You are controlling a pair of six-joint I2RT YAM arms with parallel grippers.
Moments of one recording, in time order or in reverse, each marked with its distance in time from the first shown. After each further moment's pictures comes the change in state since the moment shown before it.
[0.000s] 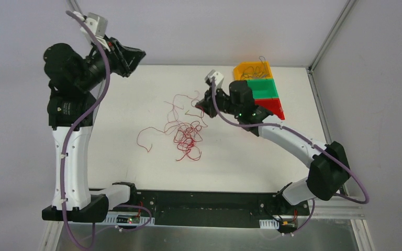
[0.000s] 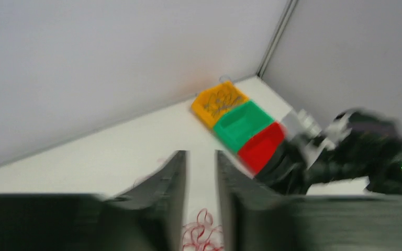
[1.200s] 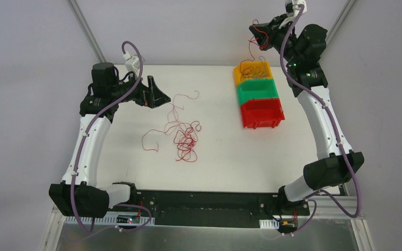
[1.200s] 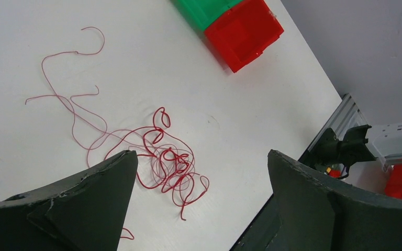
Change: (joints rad) left arm -0.001 0.028 -0.503 -0.096 0.233 0.078; right arm -0.504 0.061 0.649 -0.081 -0.068 0.161
